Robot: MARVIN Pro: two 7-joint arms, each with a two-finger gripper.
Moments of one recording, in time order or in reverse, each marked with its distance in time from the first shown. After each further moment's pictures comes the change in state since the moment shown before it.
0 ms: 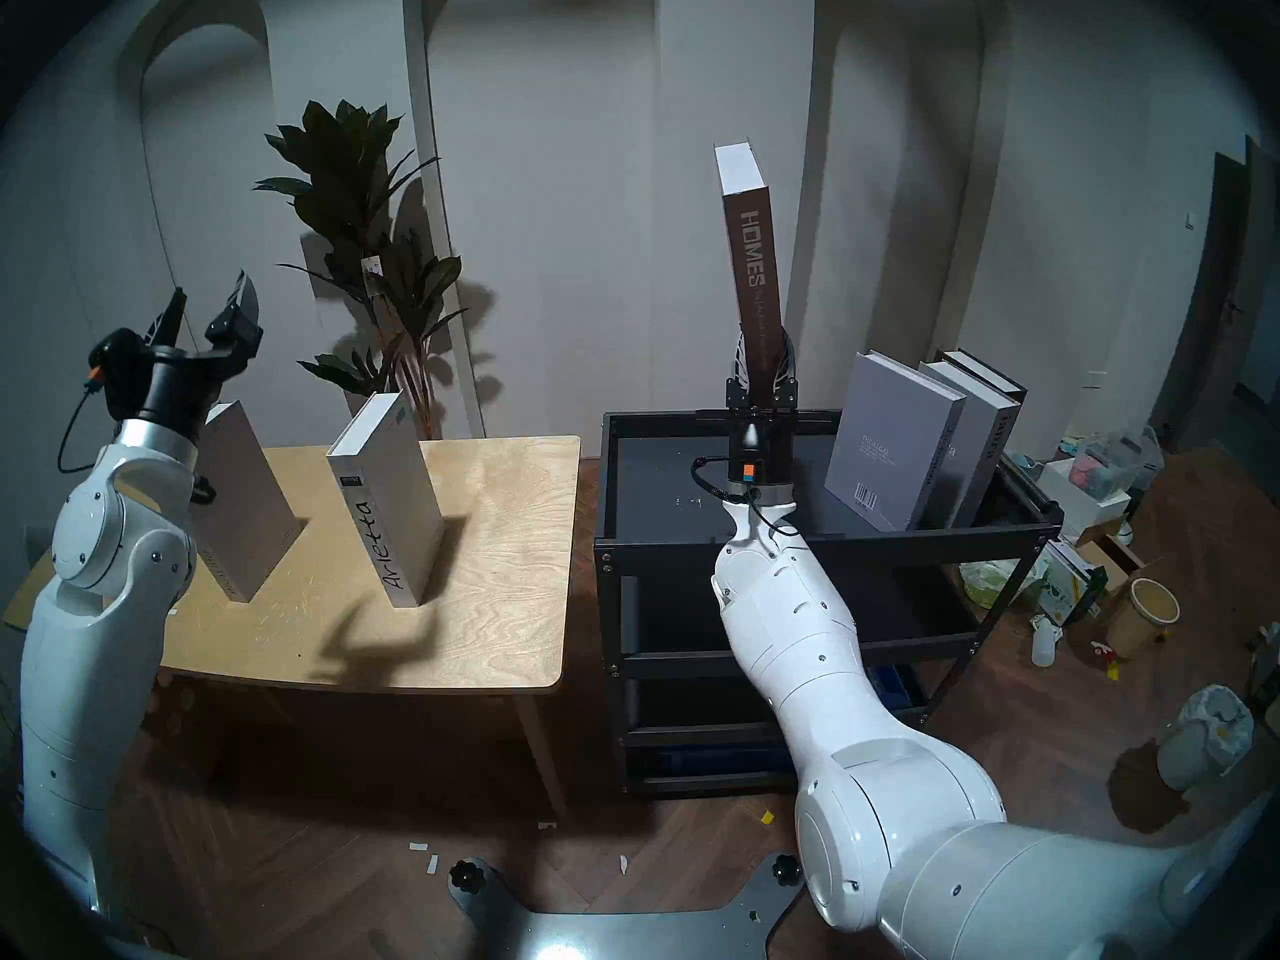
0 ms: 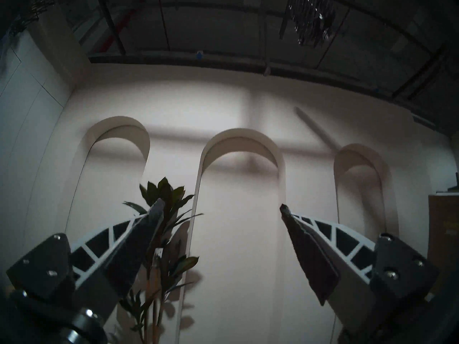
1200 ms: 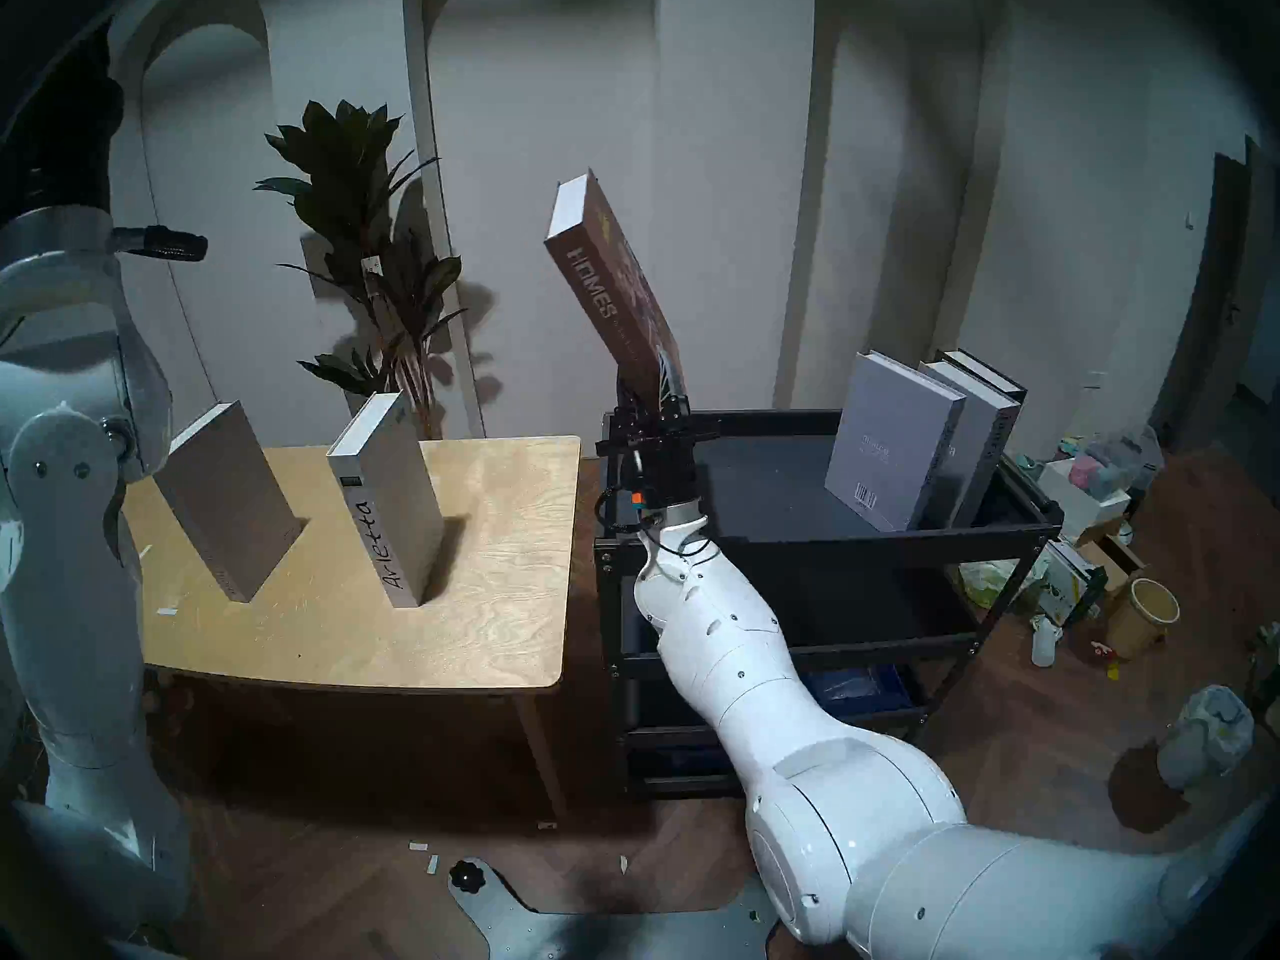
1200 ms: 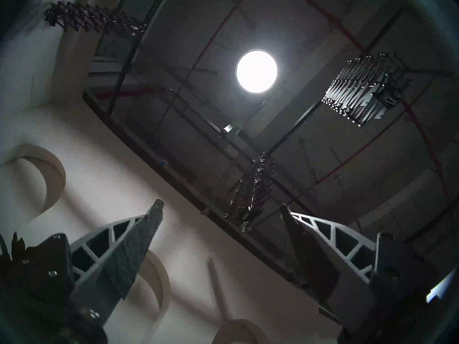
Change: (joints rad) left arm -0.426 -0.147 0.157 -0.434 -0.208 -0.184 0.162; right arm 0.018 -0.101 -0.152 0.100 -0.230 0.109 -0.122
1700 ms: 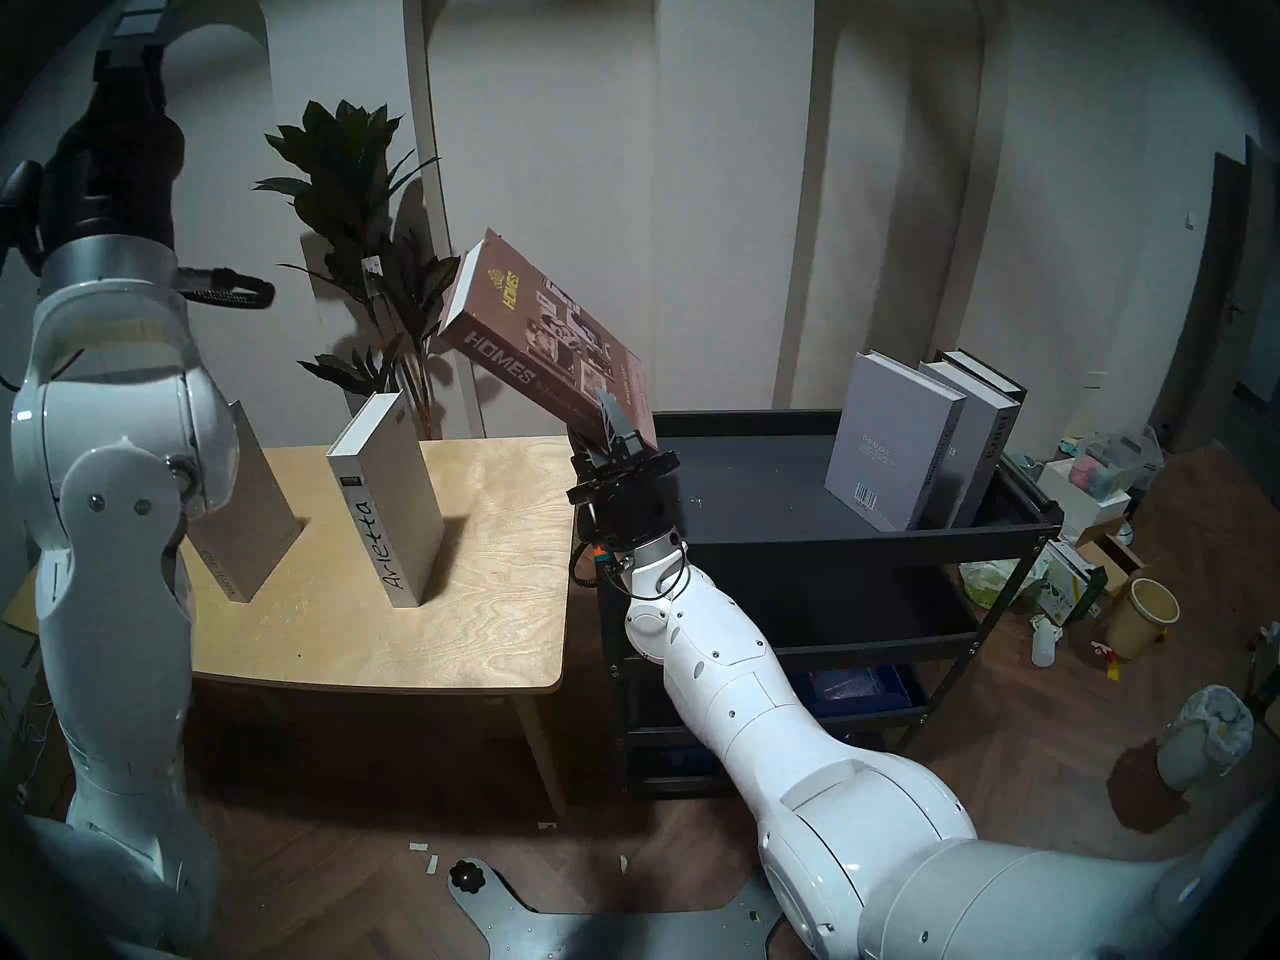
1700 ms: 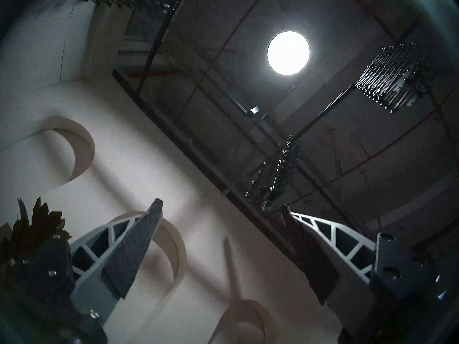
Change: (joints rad) left arm 0.002 -0.082 0.125 0.005 0.016 -0.023 0.107; right arm -0.039 0.033 -0.127 -0.004 -0.240 0.150 -0.100
